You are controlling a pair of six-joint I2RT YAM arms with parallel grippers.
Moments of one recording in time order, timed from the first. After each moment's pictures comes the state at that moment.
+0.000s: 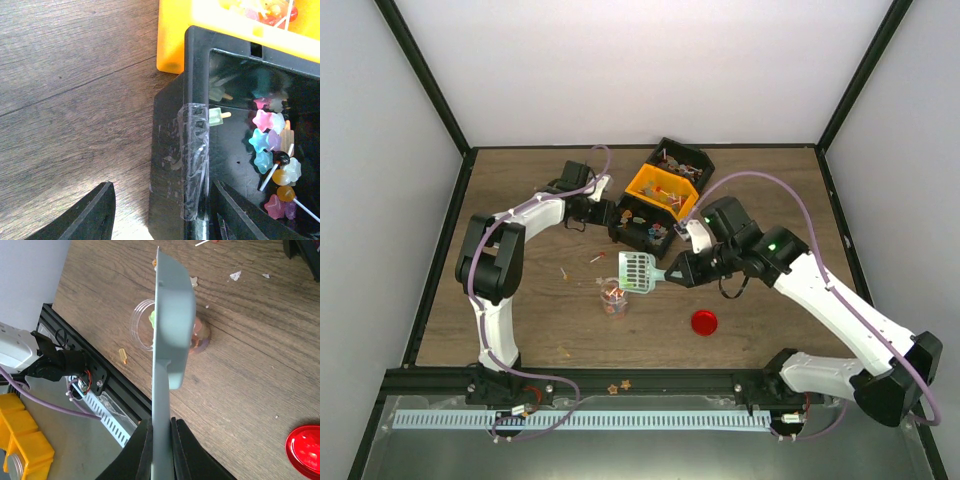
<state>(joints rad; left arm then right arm) -0.32 2.00 1.38 -0.36 0.37 -0.10 0.69 1.15 1.16 -0.93 -0.47 0.43</state>
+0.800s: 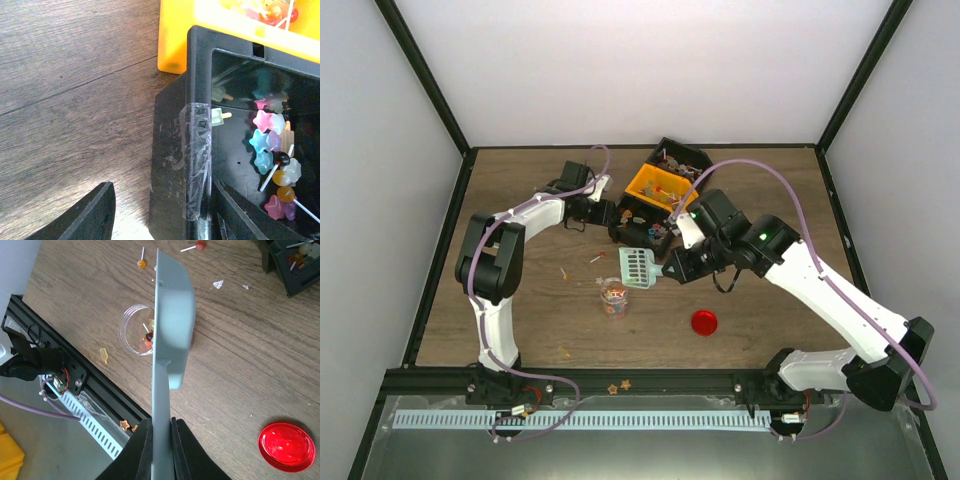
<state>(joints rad) -0.32 2.00 1.38 -0.35 0.37 -0.10 0.77 1.24 1.33 -1.06 -0.32 0.39</state>
